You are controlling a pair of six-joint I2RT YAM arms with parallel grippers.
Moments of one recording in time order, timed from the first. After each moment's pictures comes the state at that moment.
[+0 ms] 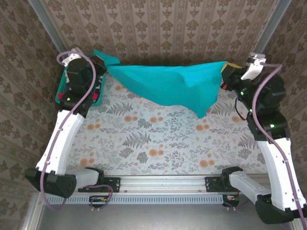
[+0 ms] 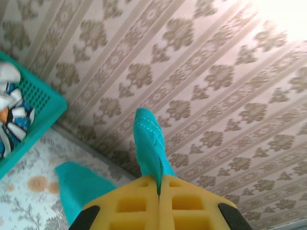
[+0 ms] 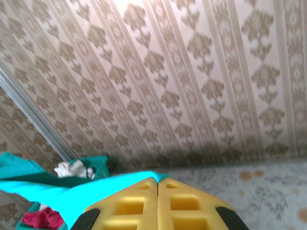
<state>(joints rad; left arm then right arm) -0.31 1.21 1.44 -0.34 -0.21 -0.79 0.13 0.95 1.42 -0.45 -0.10 0.36</state>
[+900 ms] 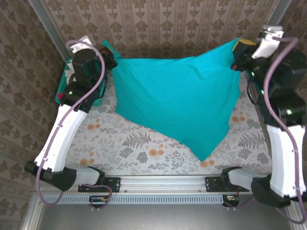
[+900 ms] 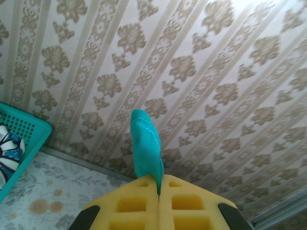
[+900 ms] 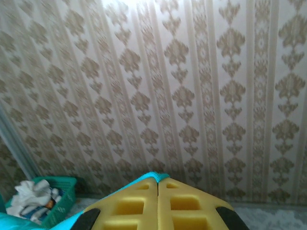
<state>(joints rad) -0.45 1.35 1.68 -0.46 -0.32 -0.59 0.11 1.22 1.90 -0.67 -0.03 0.18</state>
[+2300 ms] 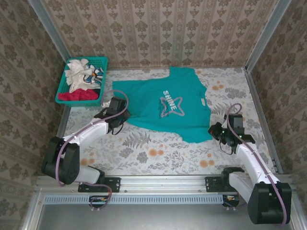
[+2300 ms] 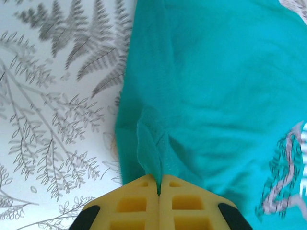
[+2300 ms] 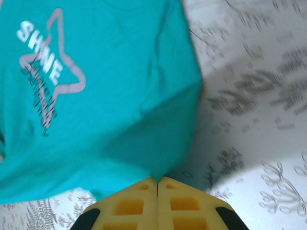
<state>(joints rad) -0.45 1.39 0.78 -0.29 -0.16 -1.00 -0.06 0.92 0.44 -0.43 -0.31 0.70</state>
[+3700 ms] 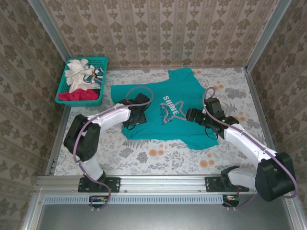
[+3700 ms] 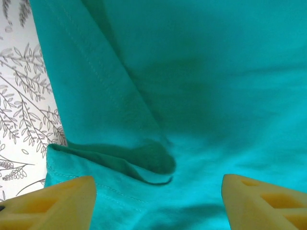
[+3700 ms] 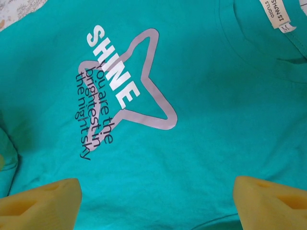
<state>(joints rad) -0.66 1.75 1.17 -0.77 -0.27 -0.82 0.31 1.20 0.75 -0.36 -0.05 0.60</state>
